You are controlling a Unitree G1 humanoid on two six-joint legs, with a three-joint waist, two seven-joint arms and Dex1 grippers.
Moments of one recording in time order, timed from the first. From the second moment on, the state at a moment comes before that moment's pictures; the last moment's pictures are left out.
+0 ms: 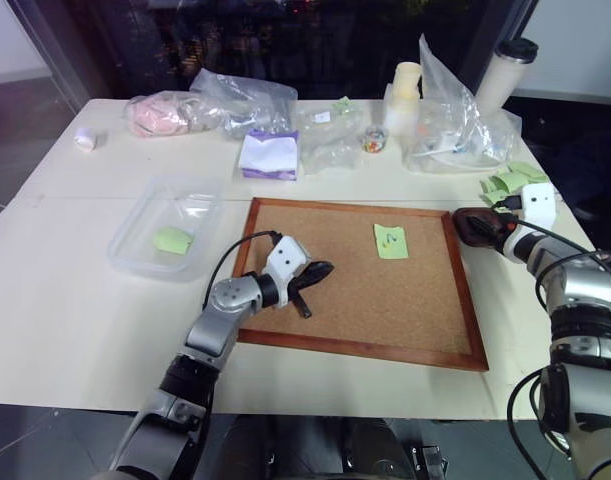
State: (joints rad) left arm -0.40 0.19 -0.26 0.18 -0.12 0.16 -0.73; right arm -0.66 -0.67 -0.25 0.73 0.19 0.33 0.52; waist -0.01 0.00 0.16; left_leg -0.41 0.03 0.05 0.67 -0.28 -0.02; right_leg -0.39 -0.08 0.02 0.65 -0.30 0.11
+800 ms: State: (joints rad) left arm -0.41 0.19 -0.26 0.18 -0.12 0.16 -0.73; right arm -0.41 -0.55 0.00 -0.08 0.32 0.62 0.65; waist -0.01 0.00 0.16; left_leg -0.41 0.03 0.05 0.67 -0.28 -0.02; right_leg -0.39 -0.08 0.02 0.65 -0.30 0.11
